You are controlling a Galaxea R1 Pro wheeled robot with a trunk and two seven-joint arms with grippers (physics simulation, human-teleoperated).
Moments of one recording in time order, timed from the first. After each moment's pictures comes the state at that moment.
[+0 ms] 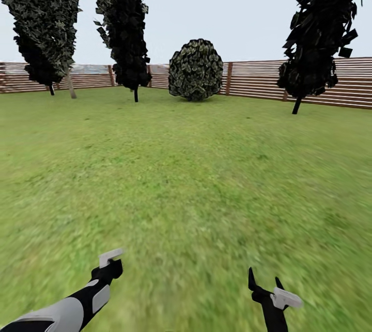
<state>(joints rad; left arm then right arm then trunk) -0.70 0.05 -0.01 -0.02 0.30 -0.29 0.07 -0.45 0.01 -1.11 -0.06 0.41 -1.05 0.46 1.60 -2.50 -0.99</state>
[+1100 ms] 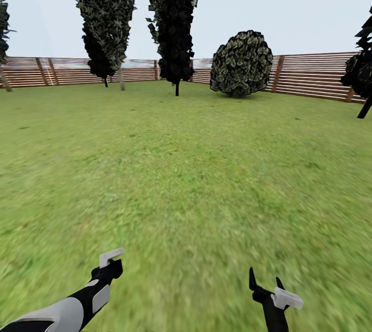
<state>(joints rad) -0.70 0.05 -0.01 -0.02 0.30 -0.29 0.07 -0.45 0.01 -1.11 -0.06 0.40 -1.05 0.46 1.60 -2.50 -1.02</state>
